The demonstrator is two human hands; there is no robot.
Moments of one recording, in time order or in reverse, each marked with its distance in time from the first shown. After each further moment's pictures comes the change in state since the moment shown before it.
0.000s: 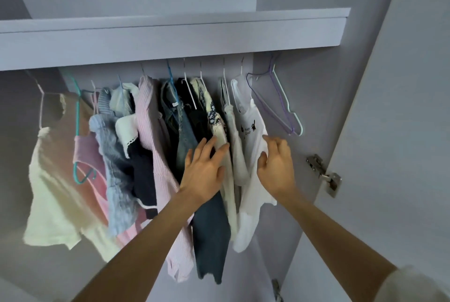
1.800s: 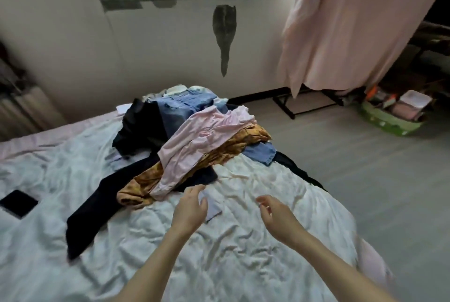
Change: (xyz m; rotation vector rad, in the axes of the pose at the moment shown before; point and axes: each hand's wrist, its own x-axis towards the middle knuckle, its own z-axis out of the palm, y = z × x) left_hand -0.976 0.601 -0.054 -0.337 -1.371 2.757; right_hand -0.970 -0.204 -0.318 -0.381 2.017 2.316
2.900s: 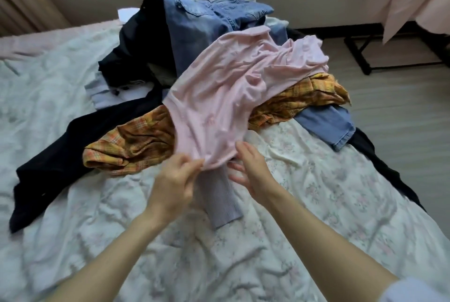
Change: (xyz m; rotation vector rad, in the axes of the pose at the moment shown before) left_hand 0.151 -0.157 0.087 0.121 0.350 0.268; right_hand 0.277 0.004 0.164 0.968 -0.344 0.326
